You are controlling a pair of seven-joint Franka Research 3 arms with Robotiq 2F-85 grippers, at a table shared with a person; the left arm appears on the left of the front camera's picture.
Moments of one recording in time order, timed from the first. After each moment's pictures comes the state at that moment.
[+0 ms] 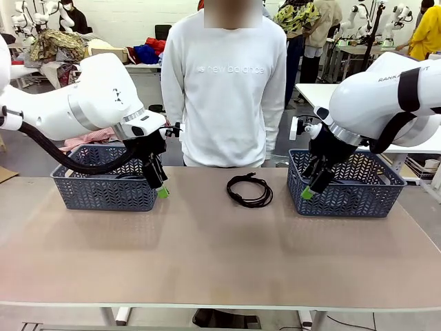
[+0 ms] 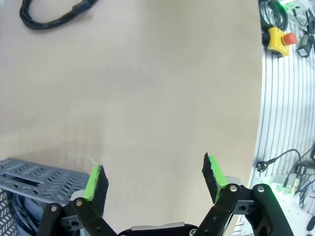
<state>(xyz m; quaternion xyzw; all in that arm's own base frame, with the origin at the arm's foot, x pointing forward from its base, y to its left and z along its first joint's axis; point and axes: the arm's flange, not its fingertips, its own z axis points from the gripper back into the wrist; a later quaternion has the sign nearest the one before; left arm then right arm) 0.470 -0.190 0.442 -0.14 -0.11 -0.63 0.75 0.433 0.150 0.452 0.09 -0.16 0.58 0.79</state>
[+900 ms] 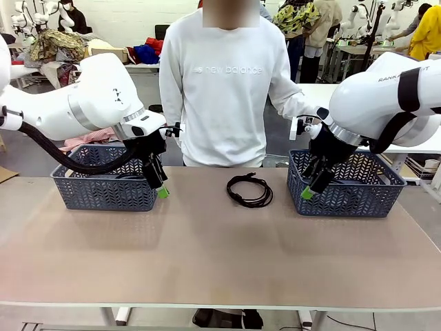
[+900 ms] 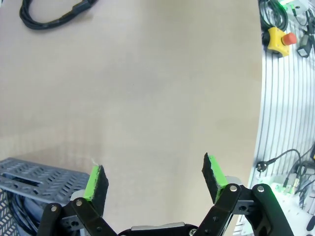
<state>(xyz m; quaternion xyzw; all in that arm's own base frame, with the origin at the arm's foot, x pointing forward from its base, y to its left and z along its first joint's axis) 0.470 -0.190 0.442 -0.14 -0.11 -0.63 0.75 0.433 0.150 0.452 0.09 -0.16 0.58 0.79</state>
